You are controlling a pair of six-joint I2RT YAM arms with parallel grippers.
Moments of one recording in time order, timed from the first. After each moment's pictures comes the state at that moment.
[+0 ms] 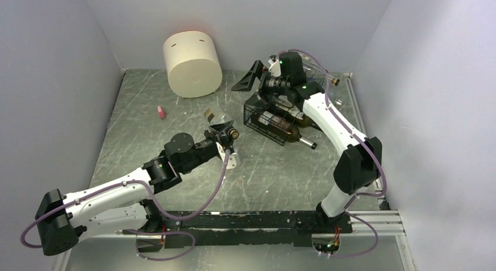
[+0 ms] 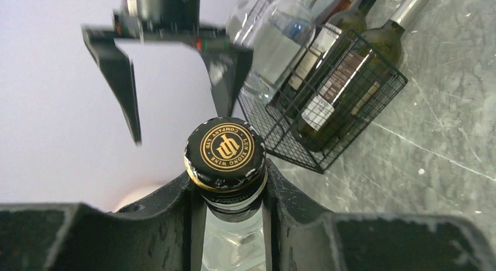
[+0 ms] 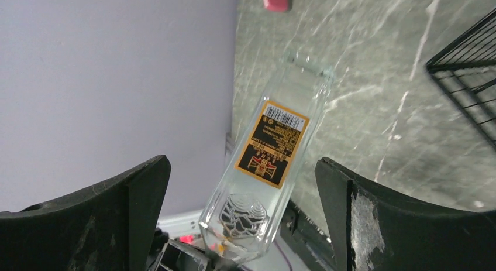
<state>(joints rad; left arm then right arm) -0.99 0.96 0.66 0.29 -0.01 0.96 0.44 1.67 1.53 -0.37 -0.63 0.95</state>
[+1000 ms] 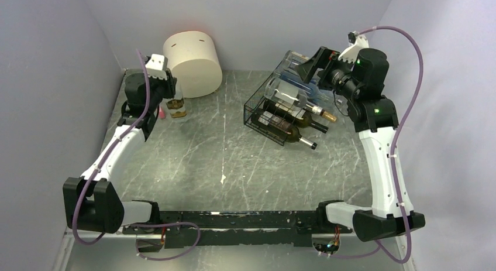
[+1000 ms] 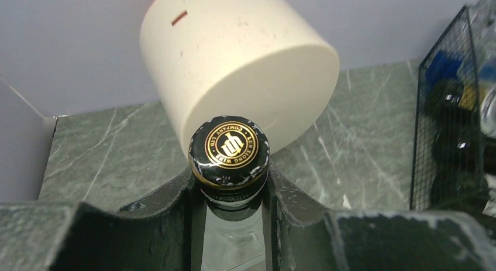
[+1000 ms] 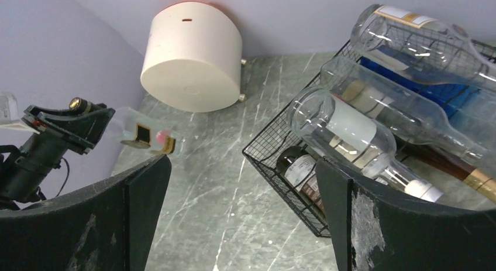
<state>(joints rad) -0.14 1.28 1.00 0.21 0.06 0.00 0.14 1.22 1.62 -0.62 -0.26 0.41</state>
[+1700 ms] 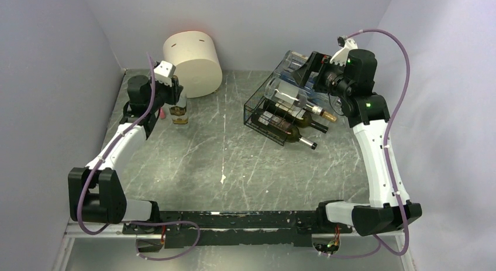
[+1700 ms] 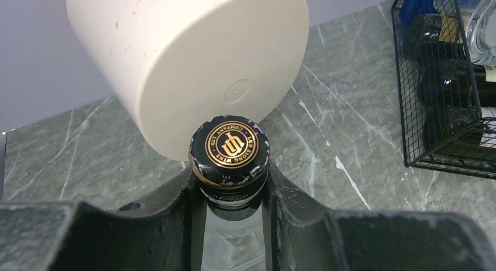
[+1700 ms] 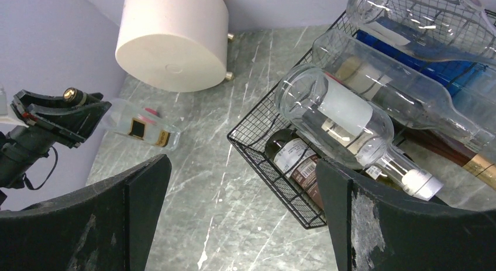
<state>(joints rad) -0.08 1.34 0.95 0.21 0.30 0.12 0.14 1.26 1.56 -0.62 -0.27 0.36</state>
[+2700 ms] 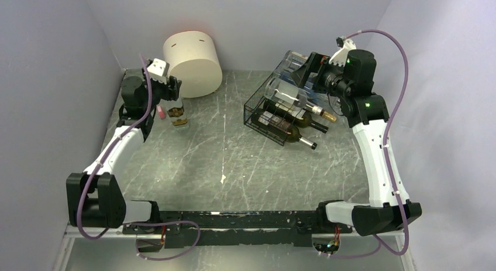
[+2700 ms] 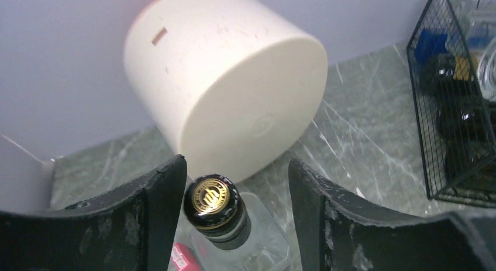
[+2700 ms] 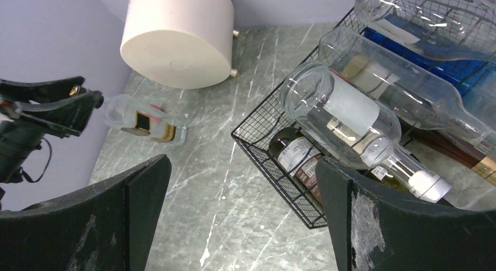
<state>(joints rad) -0.05 1.33 0.92 0.32 0.30 0.14 0.14 1.26 1.55 -0.61 -0.30 0.36</state>
